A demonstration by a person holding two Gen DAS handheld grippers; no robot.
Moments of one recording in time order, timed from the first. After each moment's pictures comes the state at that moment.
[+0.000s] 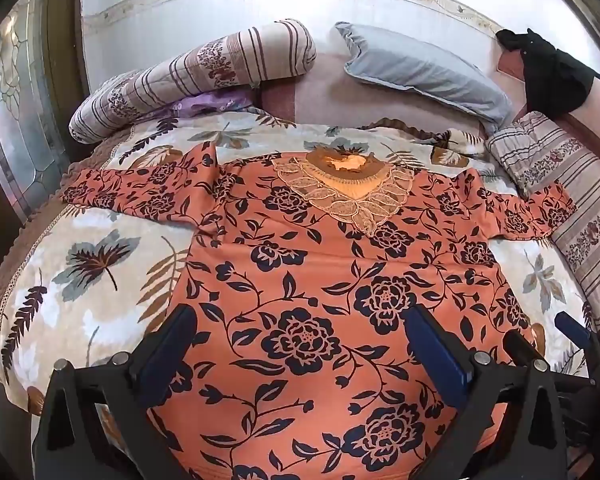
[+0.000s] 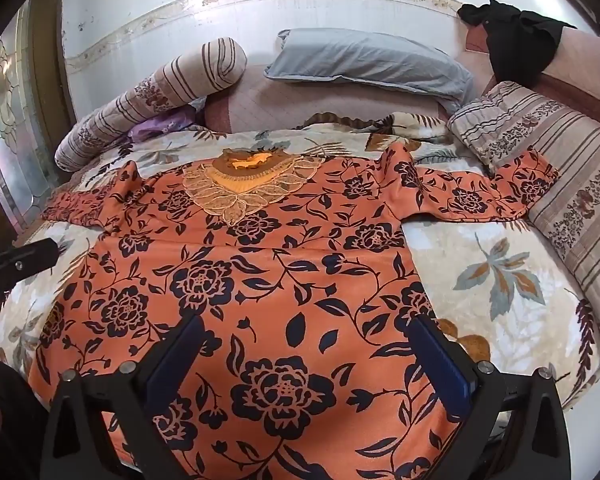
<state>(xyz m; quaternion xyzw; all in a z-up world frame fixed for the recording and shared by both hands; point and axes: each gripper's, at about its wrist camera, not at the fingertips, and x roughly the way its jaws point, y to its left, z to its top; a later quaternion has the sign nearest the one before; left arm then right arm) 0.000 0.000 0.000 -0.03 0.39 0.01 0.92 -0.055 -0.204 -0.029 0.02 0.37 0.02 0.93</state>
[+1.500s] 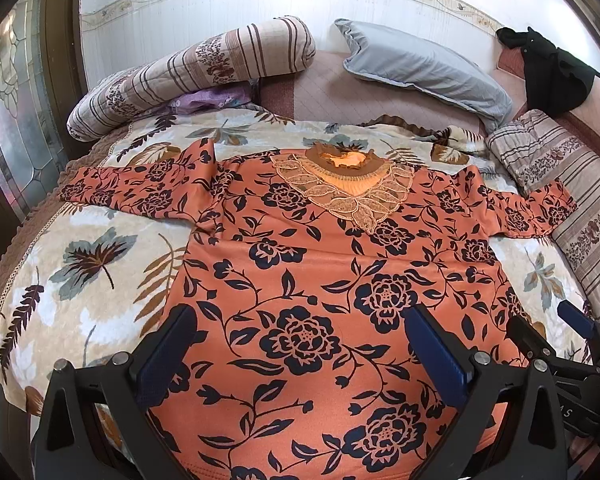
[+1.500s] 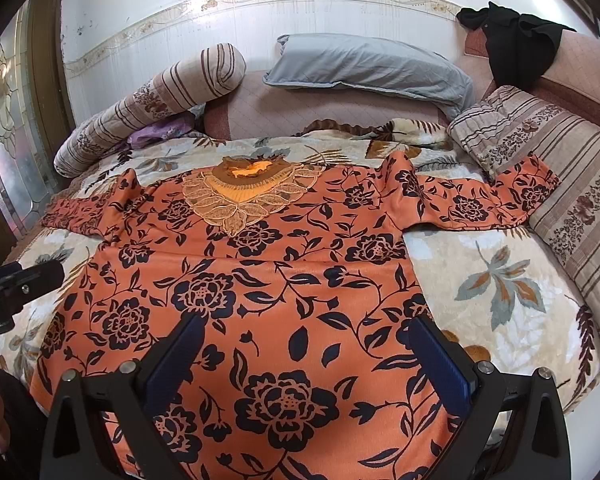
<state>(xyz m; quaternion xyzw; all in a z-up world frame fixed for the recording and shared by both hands) 0.000 -0.001 -0.003 -0.04 0.39 0.01 0.92 -0.049 -0.201 -0.024 0.02 0.36 0.02 0.93</state>
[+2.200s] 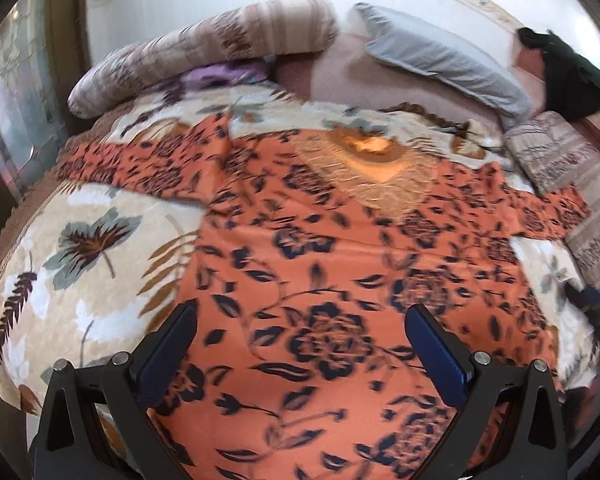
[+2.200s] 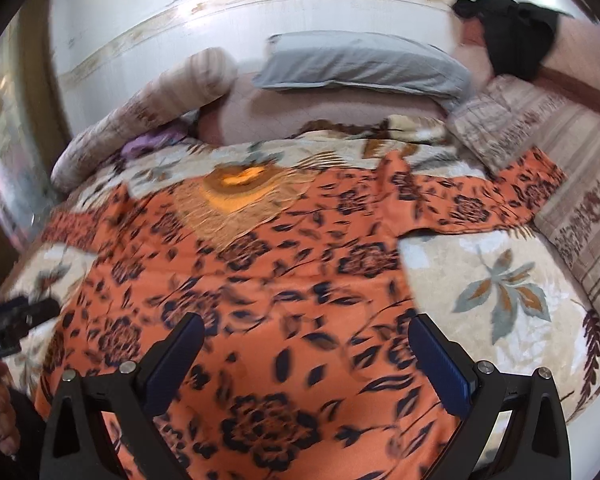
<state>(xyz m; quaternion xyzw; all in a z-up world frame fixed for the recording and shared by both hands) 0.023 0.039 -0.033 -0.04 0.48 0.04 0.88 -0.018 -0.248 -0.021 0.07 0.37 0.01 0.93</state>
